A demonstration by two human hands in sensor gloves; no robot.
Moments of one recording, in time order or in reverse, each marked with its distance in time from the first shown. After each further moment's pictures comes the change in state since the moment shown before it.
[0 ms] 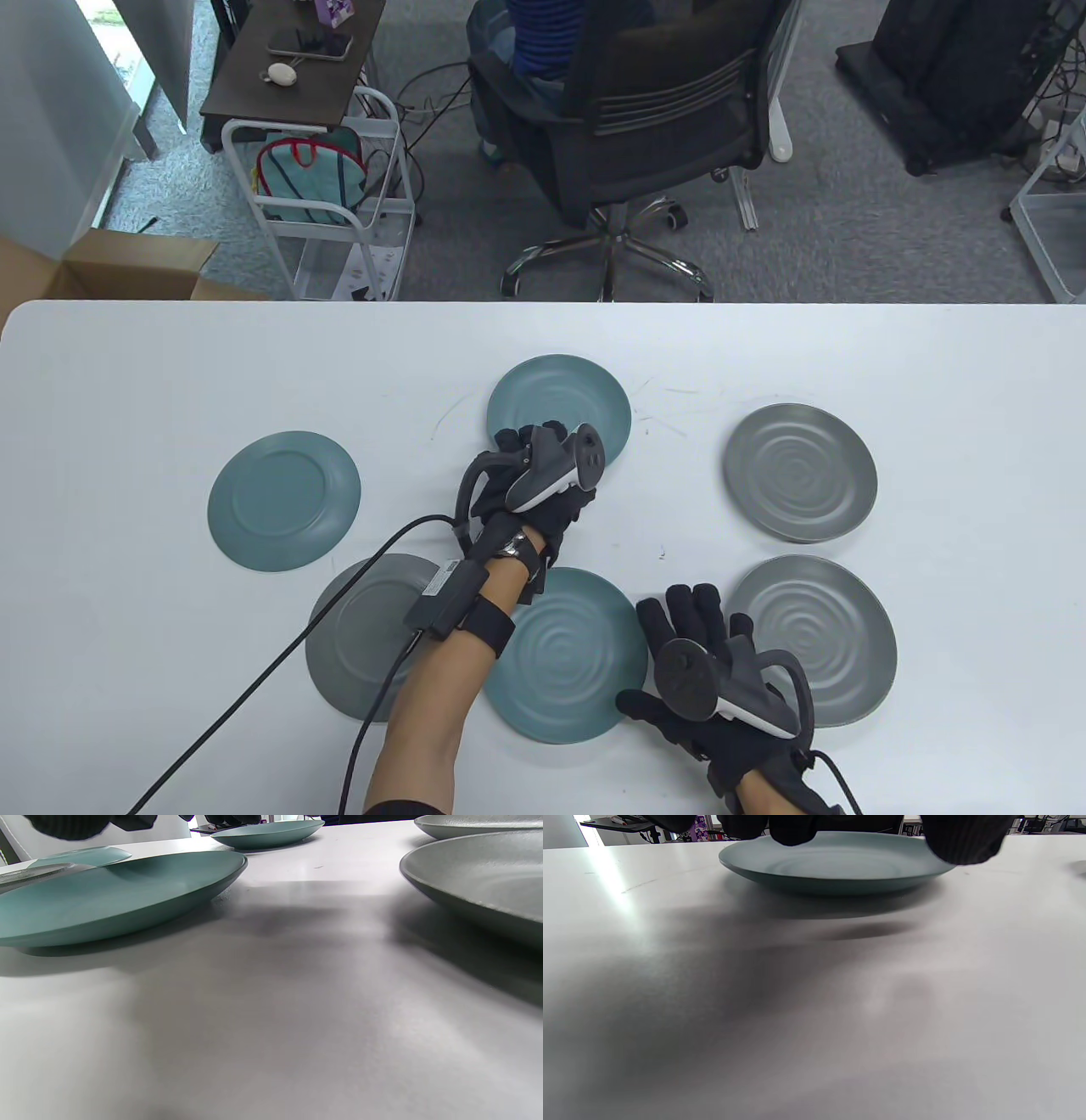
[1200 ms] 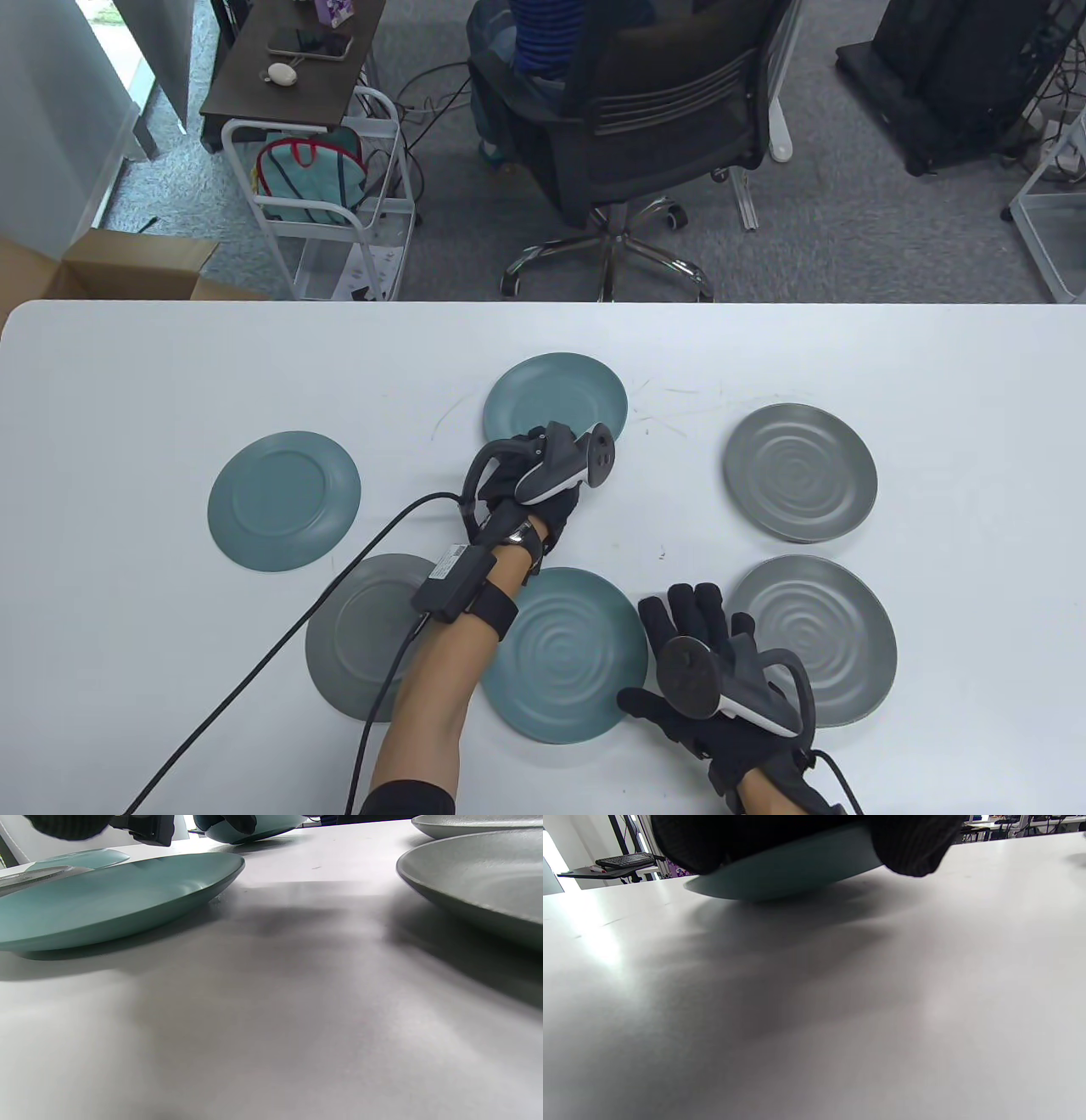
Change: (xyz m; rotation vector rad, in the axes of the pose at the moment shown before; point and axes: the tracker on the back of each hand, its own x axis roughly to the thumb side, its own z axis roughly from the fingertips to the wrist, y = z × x) left_hand 0.003 0.003 -0.011 0.108 -0.067 -0.069; right_hand -0.002 -0.001 0.000 -0.001 0.003 -0.009
